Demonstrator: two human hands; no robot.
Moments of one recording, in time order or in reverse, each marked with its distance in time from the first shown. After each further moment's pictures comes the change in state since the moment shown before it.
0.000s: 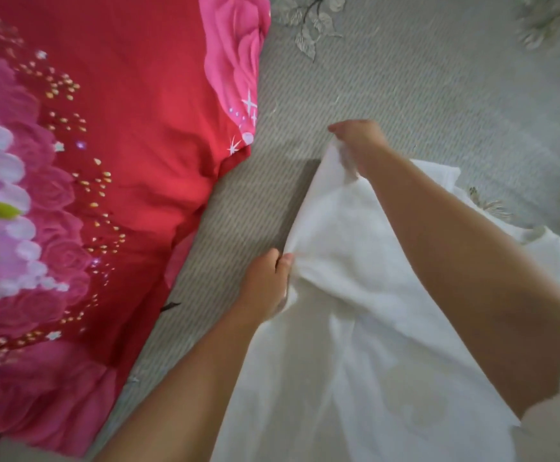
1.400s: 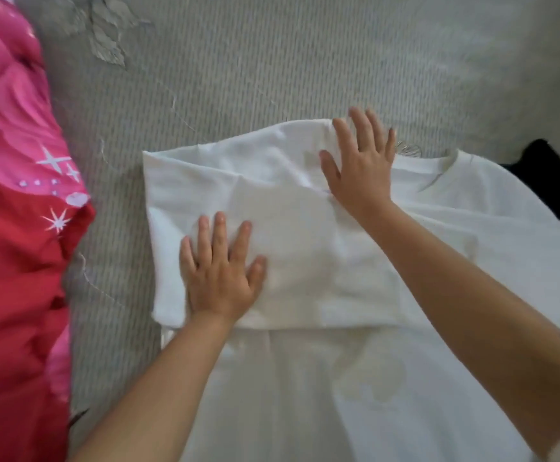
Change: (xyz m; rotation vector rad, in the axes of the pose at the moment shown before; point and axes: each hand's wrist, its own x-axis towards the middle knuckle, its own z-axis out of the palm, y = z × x) left_hand 0.065 0.023 0.074 0.955 0.292 0.733; right_hand -0.005 0.159 -0.109 -0.680 0.585 -0.425
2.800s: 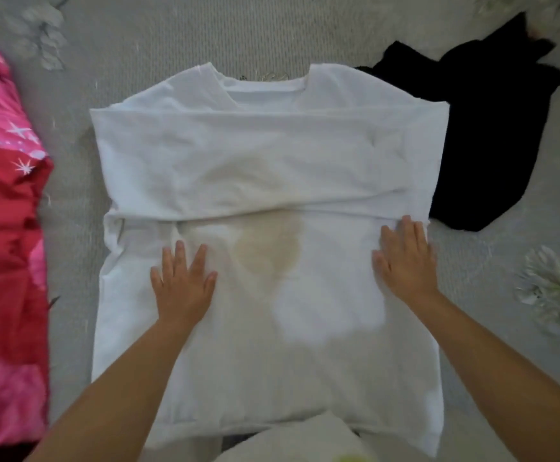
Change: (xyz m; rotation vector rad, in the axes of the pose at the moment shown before) left_hand -0.165 0.105 -0.055 0.014 -0.493 -0.138; right_hand -0.359 0.186 -0.073 0.122 -0.433 0.455
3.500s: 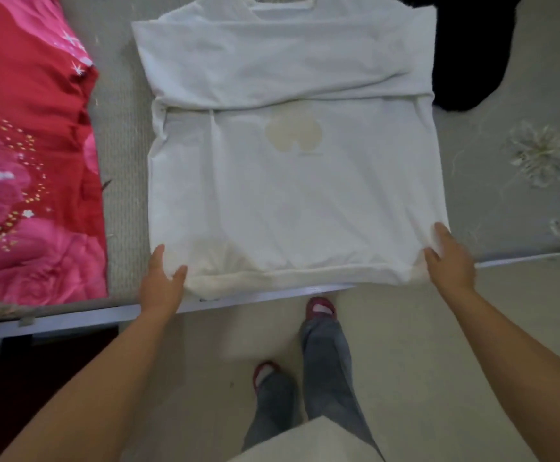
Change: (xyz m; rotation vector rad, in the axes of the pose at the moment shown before) left_hand -0.191 -0.141 0.058 -0.591 0.055 -0.238; right_hand -0.243 0.020 0.076 0.289 0.108 0.386
